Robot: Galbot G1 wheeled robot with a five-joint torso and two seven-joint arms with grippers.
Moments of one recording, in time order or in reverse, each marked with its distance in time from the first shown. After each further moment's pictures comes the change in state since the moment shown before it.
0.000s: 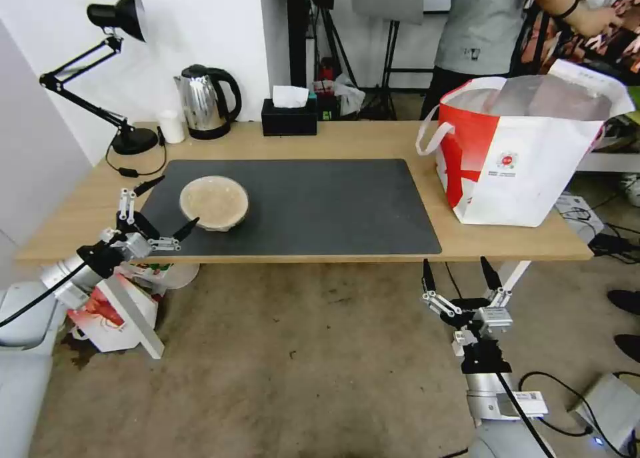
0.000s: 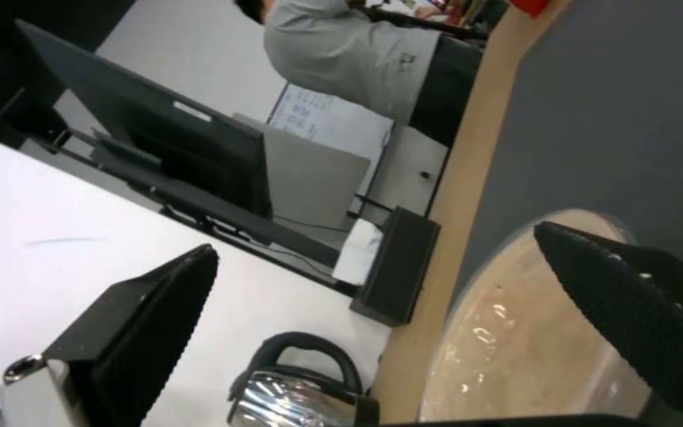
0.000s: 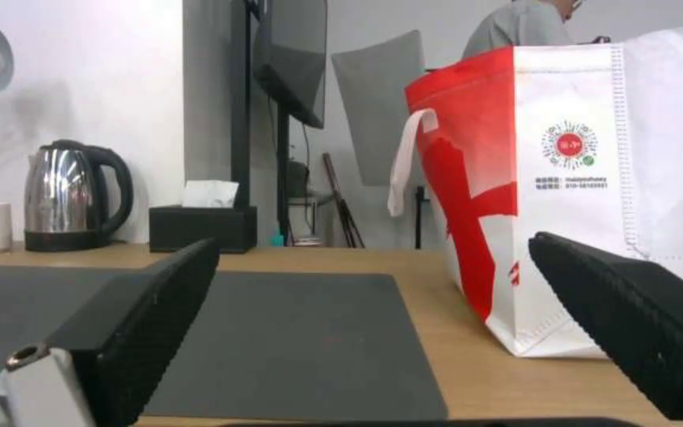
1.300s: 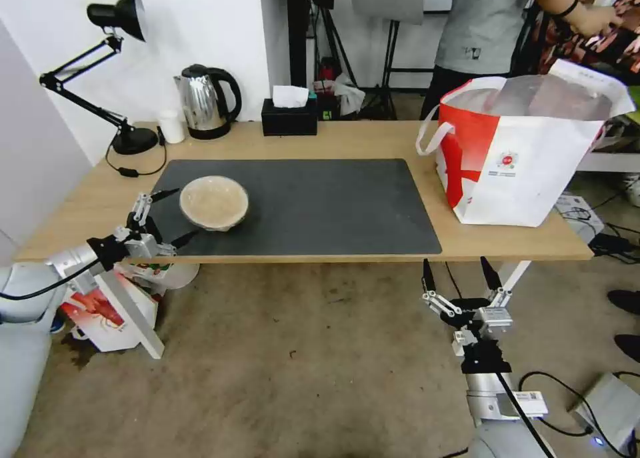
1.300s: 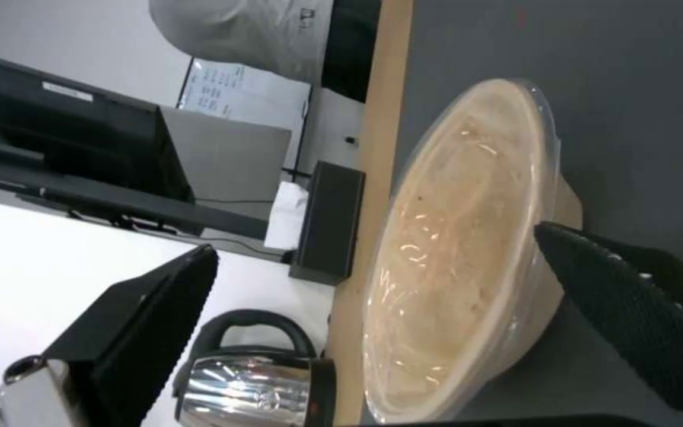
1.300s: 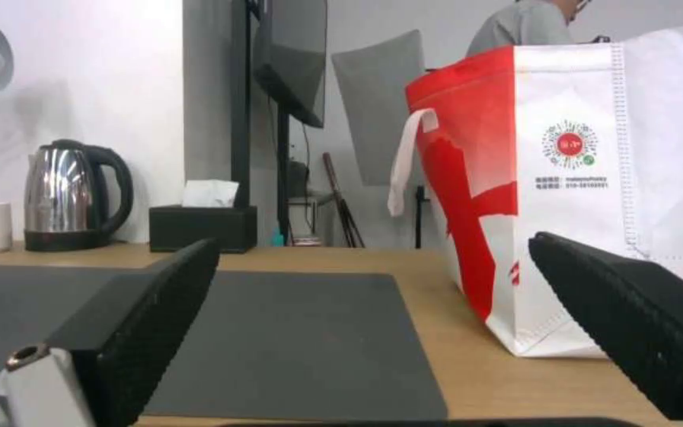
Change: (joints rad) left arm -0.128 0.070 0.075 0.127 0.142 -0.014 0.089; right arm 0.000 0.000 0.000 0.000 0.000 0.000 0.000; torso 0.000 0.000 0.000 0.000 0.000
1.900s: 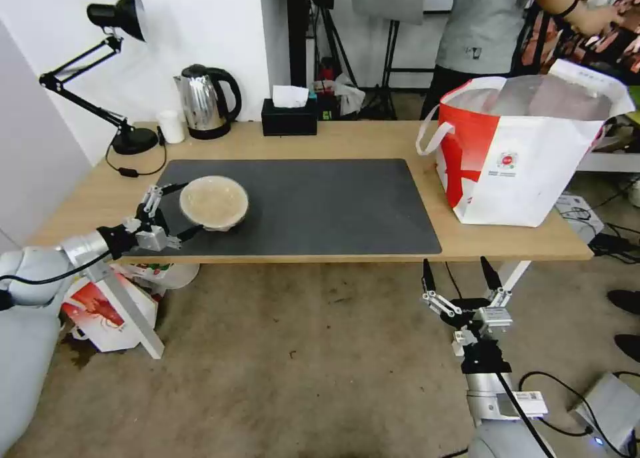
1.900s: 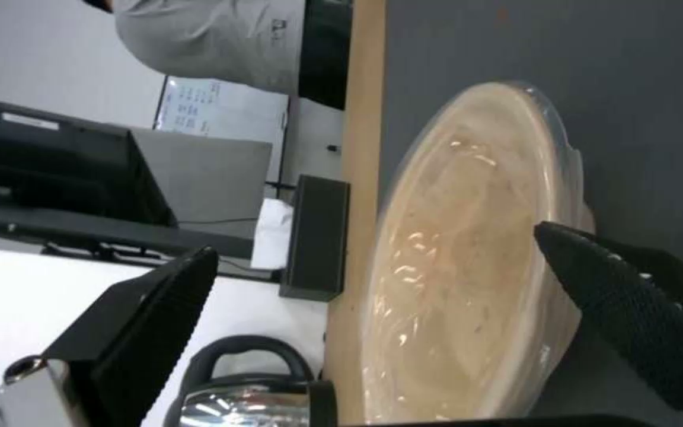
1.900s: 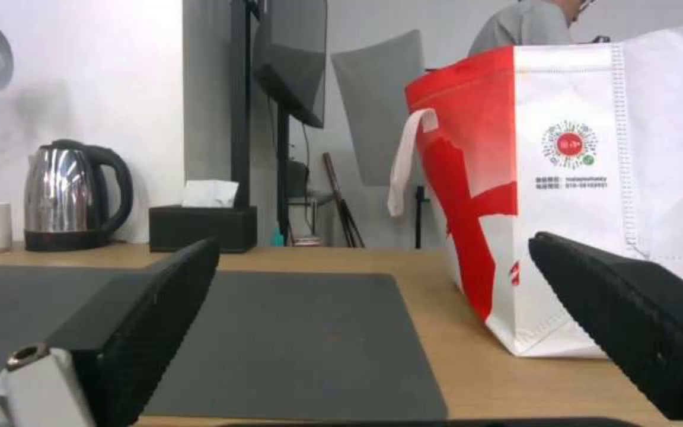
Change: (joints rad) left arm -0.071 0.013 0.072 0.020 0.061 0.000 0.001; right arm 0.000 0.000 0.000 0.000 0.000 0.000 0.000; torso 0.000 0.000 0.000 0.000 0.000
